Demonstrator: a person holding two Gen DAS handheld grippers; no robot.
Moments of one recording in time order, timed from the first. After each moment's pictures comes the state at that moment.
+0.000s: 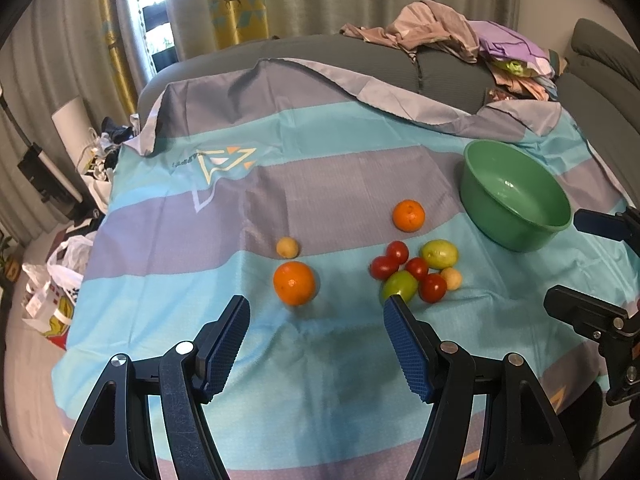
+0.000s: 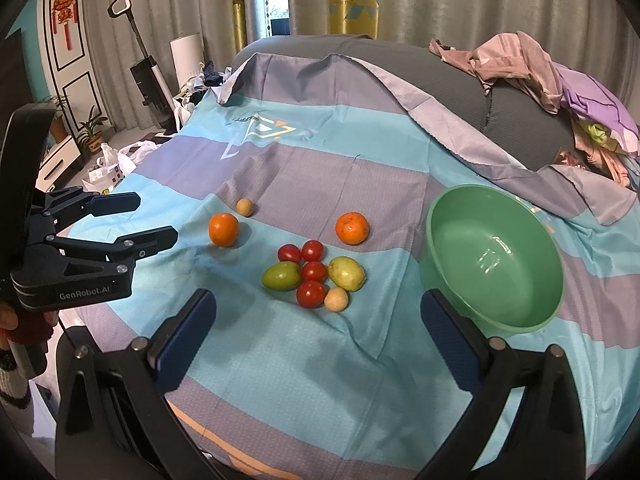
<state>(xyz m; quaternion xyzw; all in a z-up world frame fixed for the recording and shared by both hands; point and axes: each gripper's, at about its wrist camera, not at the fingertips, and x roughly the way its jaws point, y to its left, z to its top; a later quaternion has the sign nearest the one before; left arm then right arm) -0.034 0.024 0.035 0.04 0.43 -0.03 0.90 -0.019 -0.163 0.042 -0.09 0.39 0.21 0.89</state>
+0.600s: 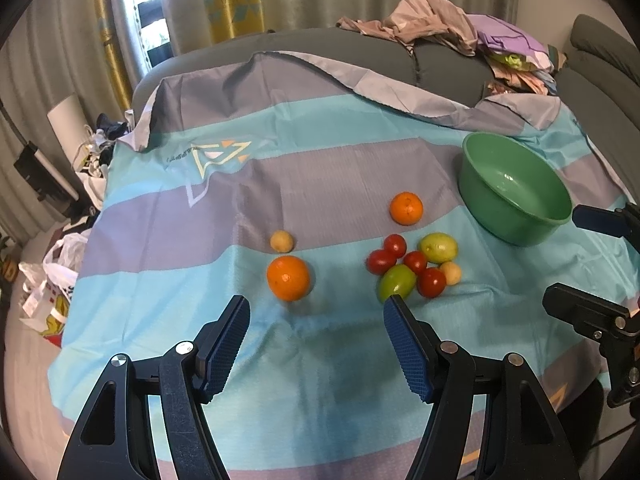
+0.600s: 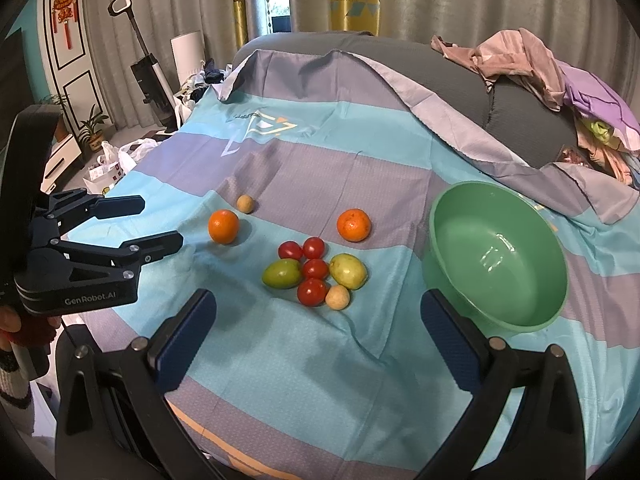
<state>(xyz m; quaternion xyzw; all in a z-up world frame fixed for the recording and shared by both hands) -0.033 0.022 0.025 0.04 0.43 -0.04 0.90 -0.015 -0.164 0.033 -0.08 0.39 0.22 0.89</state>
